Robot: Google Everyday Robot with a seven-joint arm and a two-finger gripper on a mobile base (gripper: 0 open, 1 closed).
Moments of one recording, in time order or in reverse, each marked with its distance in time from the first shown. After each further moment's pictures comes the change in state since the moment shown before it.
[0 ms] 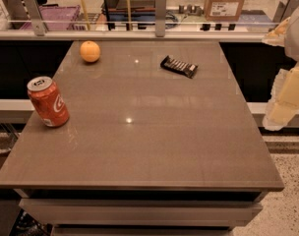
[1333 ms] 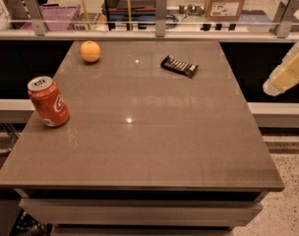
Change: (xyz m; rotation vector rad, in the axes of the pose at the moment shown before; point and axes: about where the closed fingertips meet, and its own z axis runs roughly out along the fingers) arm 0.016 -0.060 -0.016 0.164 -0.205 0.249
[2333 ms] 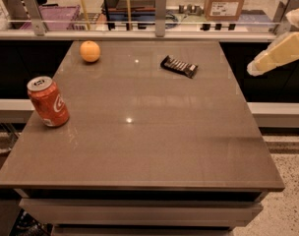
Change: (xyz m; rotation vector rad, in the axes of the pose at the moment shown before) arm 0.000 -0.059 0.050 0.033 -0.192 0.167
